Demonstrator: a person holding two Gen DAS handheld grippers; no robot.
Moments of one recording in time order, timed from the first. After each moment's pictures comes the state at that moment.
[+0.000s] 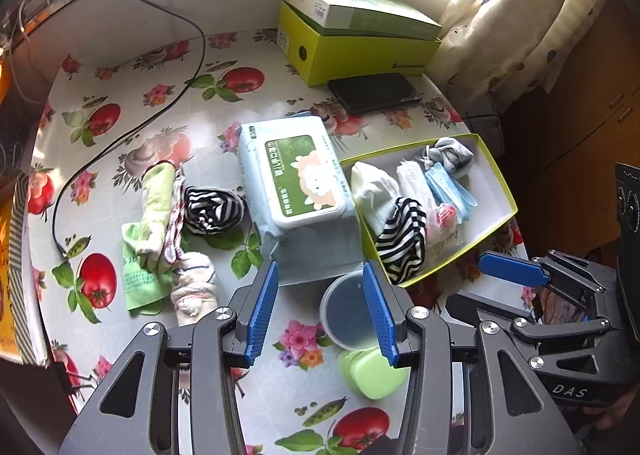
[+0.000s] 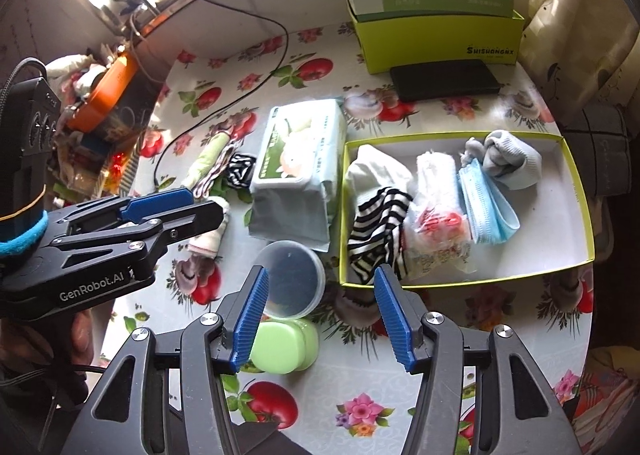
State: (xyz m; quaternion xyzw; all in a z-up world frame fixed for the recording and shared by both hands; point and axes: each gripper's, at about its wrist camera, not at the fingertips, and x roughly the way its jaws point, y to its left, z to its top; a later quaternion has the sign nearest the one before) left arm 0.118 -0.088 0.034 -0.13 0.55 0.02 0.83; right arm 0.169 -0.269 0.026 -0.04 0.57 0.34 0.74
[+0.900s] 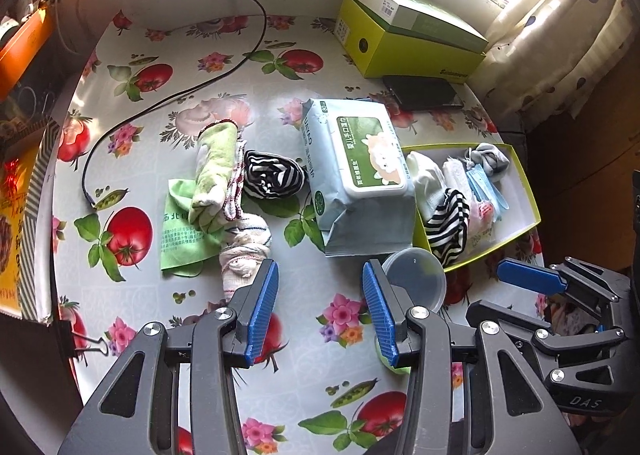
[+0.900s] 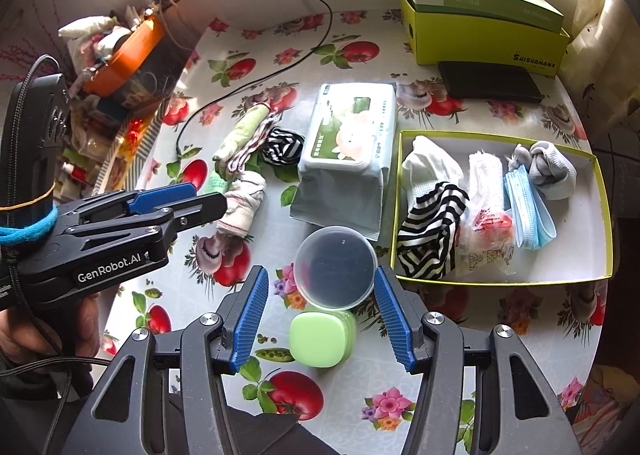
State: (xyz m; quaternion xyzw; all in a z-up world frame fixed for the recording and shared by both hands) left arm 0.084 -0.049 0.024 -0.16 0.55 0.07 0.81; right arm 0.148 -0.228 0.026 -0.08 0.58 0.38 0.72
